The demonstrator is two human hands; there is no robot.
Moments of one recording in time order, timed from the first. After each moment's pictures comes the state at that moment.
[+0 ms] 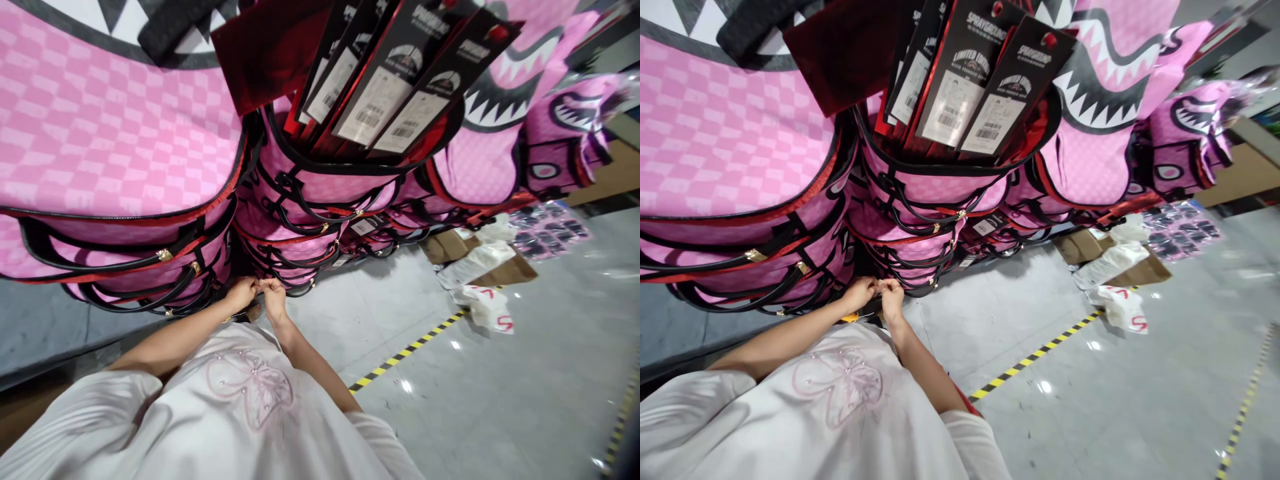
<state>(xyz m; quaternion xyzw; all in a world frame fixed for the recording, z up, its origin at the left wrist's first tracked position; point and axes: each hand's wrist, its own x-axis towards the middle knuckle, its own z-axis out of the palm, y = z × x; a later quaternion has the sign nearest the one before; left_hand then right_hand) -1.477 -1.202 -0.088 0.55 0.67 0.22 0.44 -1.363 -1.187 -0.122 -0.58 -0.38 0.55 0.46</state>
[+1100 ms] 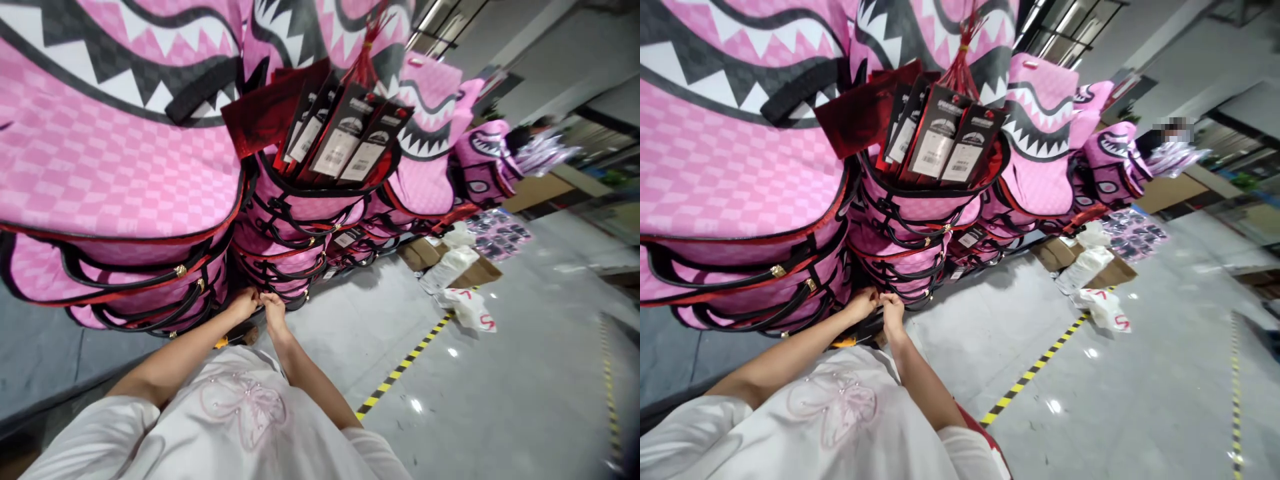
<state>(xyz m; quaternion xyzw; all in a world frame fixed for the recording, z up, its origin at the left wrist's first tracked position) -1.483 -1.189 -0.088 0.59 0.63 0.25 0.44 -1.369 -1.185 -0.108 -0.61 -0.34 0.52 0.50</state>
